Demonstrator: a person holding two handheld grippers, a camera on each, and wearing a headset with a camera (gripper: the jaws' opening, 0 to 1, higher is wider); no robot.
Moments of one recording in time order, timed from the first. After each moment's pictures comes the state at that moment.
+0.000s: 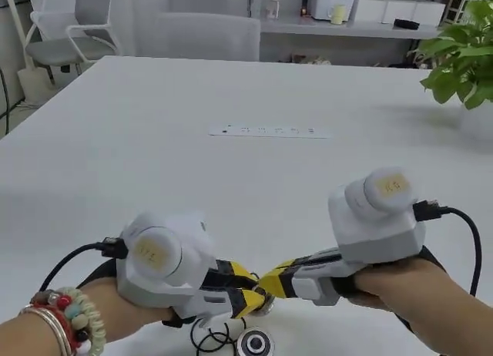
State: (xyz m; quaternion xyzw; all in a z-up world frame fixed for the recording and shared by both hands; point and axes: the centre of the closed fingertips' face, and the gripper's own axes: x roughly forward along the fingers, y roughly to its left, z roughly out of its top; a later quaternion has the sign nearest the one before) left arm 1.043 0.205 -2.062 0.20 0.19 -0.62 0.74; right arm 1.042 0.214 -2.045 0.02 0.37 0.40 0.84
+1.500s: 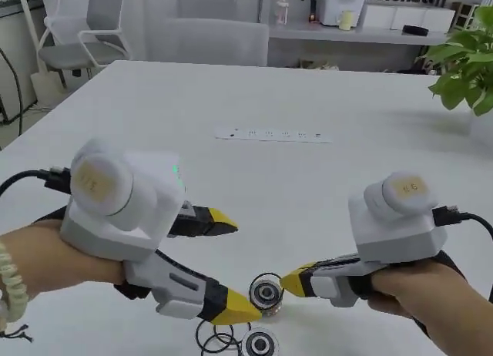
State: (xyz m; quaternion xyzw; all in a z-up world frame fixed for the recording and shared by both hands) left arm 1.021 0.240 -1.983 0.22 0.17 -0.65 0.71; right arm 1.046 0.193 -2.050 0.04 0.38 0.36 0.85
